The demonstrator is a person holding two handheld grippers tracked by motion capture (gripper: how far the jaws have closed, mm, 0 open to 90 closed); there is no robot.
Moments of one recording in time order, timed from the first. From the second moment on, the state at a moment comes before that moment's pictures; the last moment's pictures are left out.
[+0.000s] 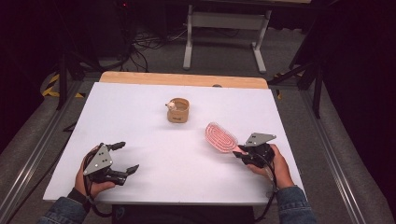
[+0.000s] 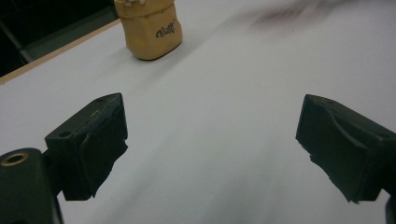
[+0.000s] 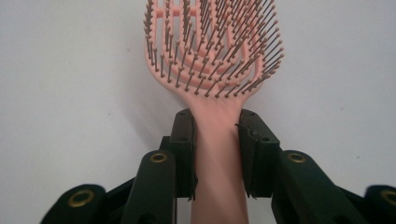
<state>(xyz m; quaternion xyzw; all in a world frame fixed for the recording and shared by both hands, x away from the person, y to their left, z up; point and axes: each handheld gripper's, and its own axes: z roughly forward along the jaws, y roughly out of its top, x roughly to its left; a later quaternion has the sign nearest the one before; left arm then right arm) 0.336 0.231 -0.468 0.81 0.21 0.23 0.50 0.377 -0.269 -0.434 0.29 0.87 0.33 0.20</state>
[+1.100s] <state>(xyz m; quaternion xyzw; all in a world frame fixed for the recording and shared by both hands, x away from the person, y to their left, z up) 0.336 0.229 -0.469 0.80 0.21 0.23 0.50 0.352 -0.217 -0.433 0.28 0.81 0.44 0.26</state>
